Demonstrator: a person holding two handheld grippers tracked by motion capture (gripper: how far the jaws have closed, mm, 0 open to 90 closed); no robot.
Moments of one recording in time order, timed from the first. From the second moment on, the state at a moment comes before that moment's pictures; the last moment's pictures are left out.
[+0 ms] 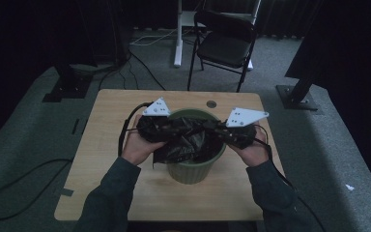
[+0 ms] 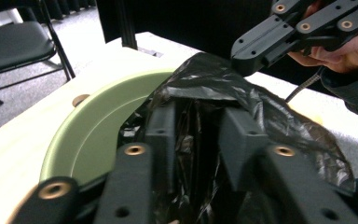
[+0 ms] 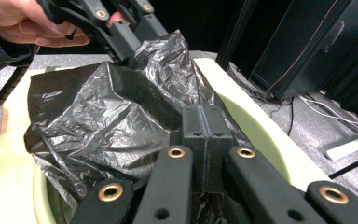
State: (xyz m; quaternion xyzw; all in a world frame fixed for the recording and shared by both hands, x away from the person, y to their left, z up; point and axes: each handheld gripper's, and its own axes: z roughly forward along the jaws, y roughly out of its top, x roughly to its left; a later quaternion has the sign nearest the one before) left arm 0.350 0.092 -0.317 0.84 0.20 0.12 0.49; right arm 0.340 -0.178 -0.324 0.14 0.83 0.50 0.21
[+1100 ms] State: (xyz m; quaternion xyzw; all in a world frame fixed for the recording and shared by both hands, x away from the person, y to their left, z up) left arm 0.340 0.089 -0.340 0.88 0.19 0.13 0.42; right arm 0.339 -0.198 -0.323 0.16 0.81 0.51 0.22
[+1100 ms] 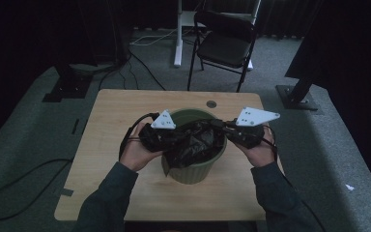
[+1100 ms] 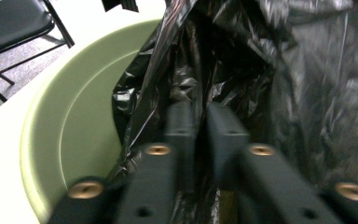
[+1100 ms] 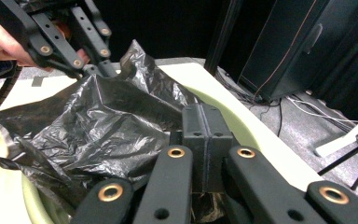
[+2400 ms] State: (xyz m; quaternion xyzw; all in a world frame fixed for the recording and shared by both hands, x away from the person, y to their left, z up) left arm 0.342 0.184 -0.330 0.82 0.29 0.21 0.44; right arm 0.339 -0.242 -0.347 0.22 0.81 0.50 0.23
